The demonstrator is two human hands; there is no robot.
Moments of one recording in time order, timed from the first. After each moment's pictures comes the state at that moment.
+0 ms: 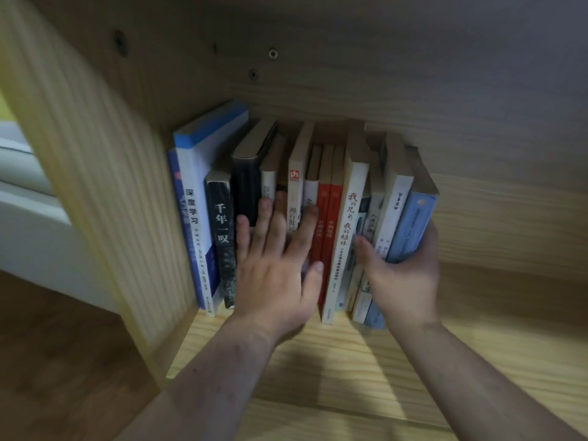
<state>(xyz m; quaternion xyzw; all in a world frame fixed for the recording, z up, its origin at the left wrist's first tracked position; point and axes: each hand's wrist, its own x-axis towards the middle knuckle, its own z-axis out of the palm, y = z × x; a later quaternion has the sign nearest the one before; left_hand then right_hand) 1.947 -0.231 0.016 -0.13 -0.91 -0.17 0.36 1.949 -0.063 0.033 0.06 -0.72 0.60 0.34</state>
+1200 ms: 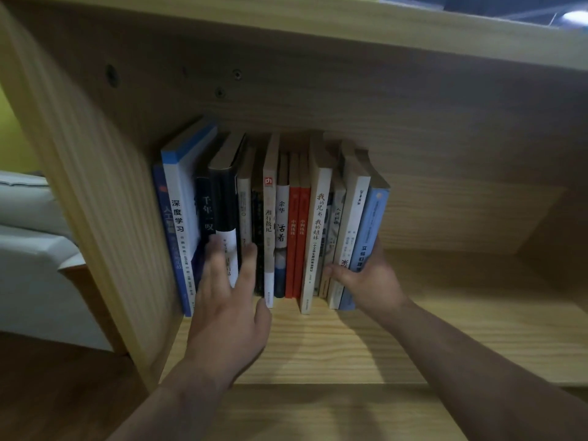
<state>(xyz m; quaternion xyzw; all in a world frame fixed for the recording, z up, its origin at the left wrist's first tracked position) 1.983 -0.269 -0.022 -0.11 -0.93 -0.27 0.21 1.967 -0.036 0.018 -0.05 -0.83 0.55 0.10</state>
